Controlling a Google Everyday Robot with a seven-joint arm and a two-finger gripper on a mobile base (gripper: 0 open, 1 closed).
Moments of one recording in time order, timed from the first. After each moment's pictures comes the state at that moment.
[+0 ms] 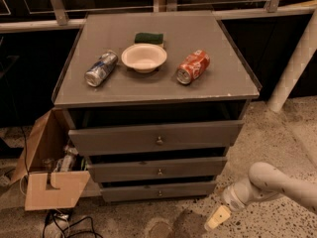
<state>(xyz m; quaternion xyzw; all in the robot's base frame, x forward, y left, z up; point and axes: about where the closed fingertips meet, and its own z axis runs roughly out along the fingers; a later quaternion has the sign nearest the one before) 0.435 -0.224 0.379 -0.43 0.85 0.28 0.12</state>
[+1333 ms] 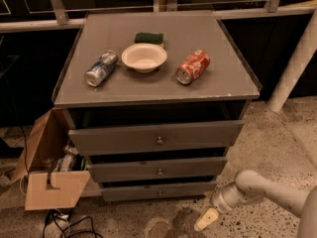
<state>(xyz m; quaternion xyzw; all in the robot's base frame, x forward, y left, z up) 0.455 -0.199 0.303 -0.44 0.84 0.30 0.14</state>
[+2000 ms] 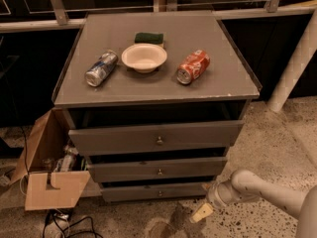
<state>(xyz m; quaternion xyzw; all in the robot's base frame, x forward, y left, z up) 0.492 -0.193 0.294 -0.44 0.84 0.25 0.19</state>
